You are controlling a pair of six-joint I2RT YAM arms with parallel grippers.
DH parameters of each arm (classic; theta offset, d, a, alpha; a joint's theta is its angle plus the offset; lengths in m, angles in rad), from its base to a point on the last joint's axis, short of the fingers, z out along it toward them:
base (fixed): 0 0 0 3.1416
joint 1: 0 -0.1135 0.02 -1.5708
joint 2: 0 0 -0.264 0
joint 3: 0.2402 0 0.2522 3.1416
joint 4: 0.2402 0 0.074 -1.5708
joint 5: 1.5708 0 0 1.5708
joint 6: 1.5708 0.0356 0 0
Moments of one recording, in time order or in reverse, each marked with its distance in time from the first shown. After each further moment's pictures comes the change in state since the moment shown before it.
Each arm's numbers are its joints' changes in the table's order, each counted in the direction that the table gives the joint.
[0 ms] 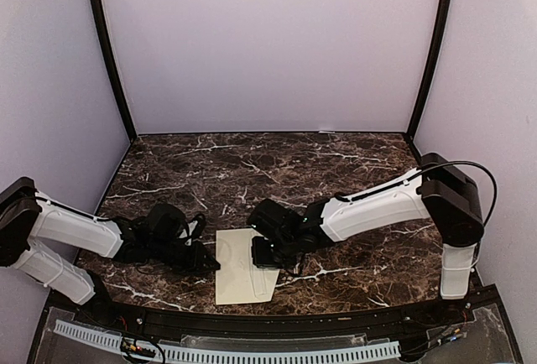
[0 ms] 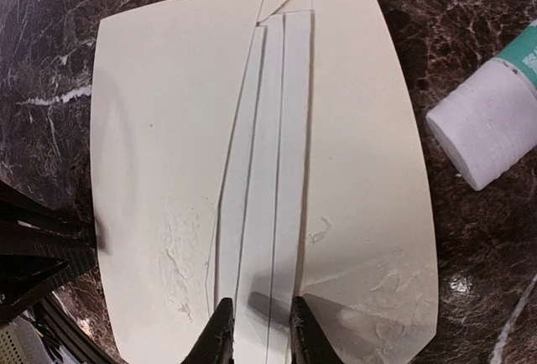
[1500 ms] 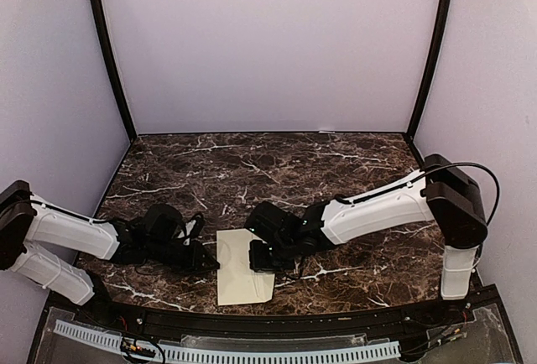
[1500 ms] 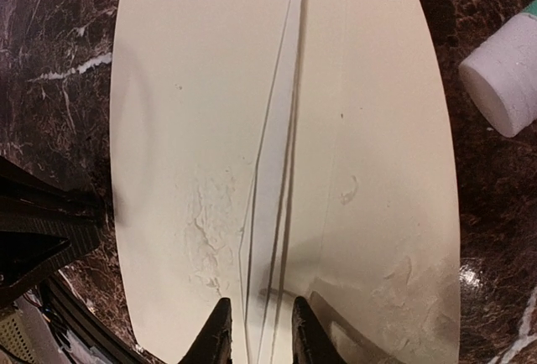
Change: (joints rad) left arm 0.000 0.039 -0.019 -0.018 0.010 -0.020; right arm -0.026 0.013 0.004 0.014 -0.025 0.024
